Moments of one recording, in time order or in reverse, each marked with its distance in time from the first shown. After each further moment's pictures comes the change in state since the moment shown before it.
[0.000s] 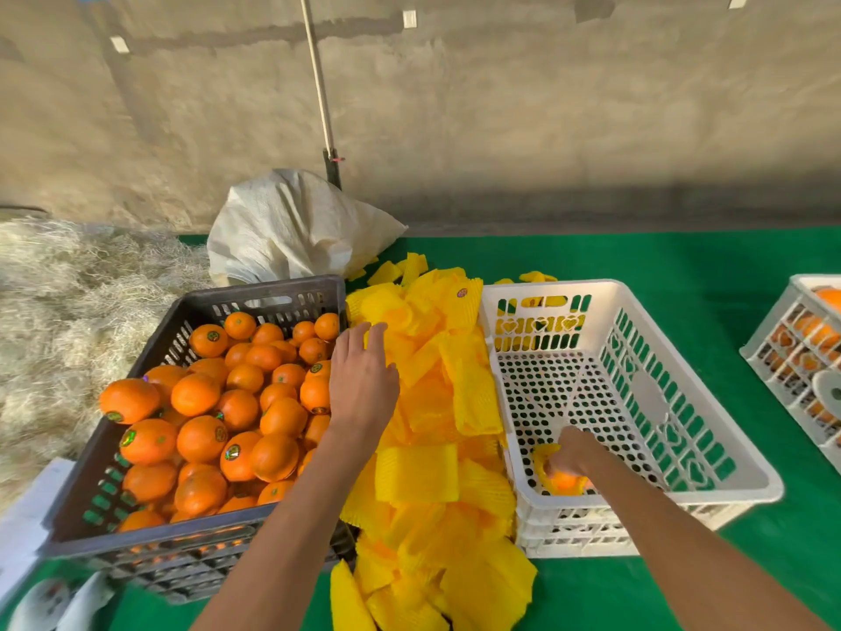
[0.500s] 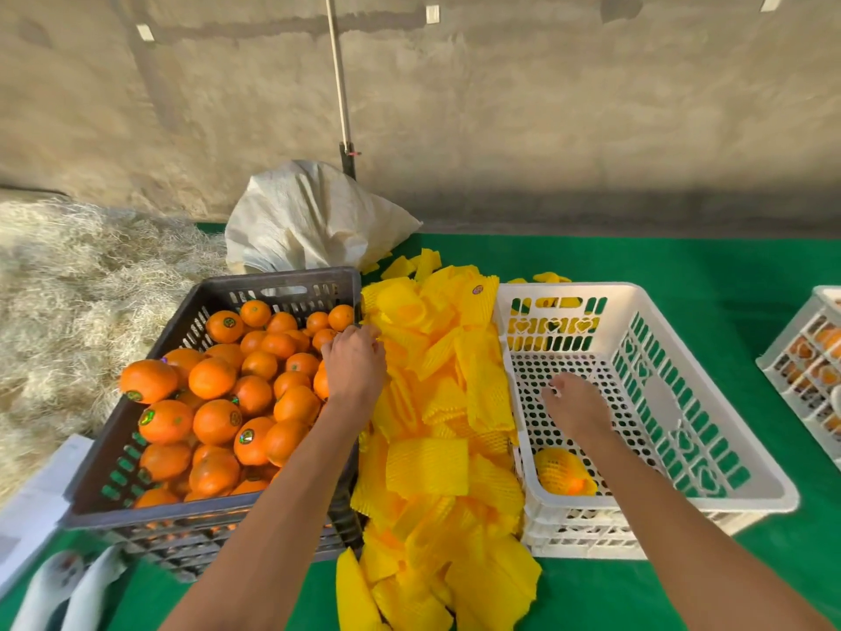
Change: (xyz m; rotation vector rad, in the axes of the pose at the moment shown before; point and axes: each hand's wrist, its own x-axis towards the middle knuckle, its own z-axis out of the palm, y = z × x) left_hand 0.021 -0.036 0.008 -0.076 0.017 -0.179; right_hand -0.002 -0.038 -0.027 0.203 0.506 -0.227
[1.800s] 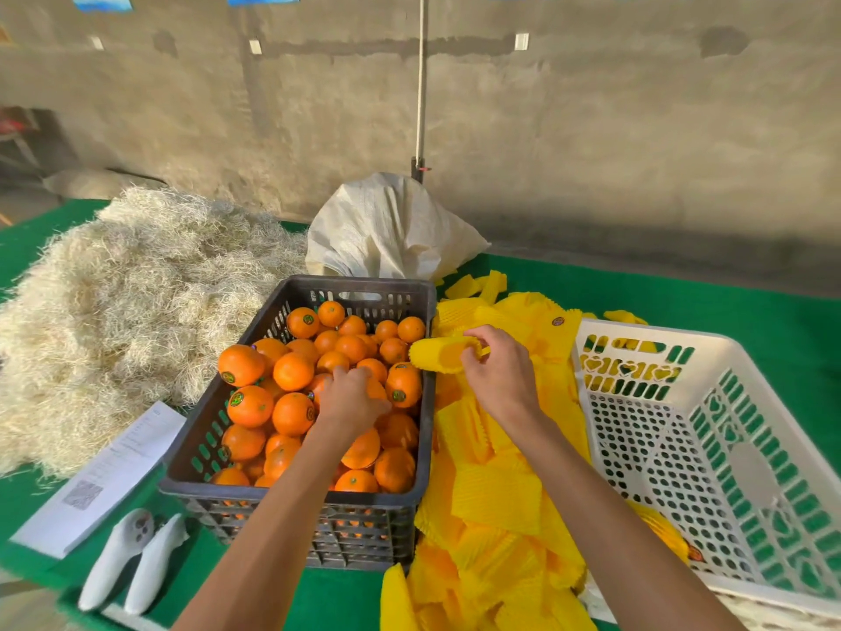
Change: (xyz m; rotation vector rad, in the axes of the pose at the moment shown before) left_hand -0.009 -0.113 -0.042 0.053 -0.285 -0.294; right_hand -0.060 -0.232 0.011 0.338 0.148 -0.525
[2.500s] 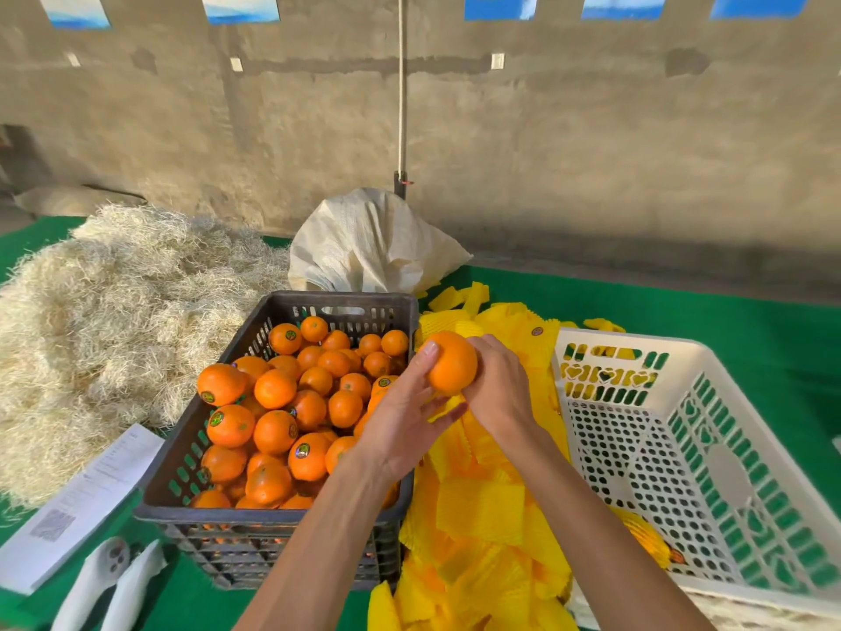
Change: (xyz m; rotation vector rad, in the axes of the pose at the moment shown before) left_hand -0.065 0.098 -0.007 -1.577 -0.559 0.015; right_hand -0.003 0.003 -0.020 -0.081 -0.009 -0.070
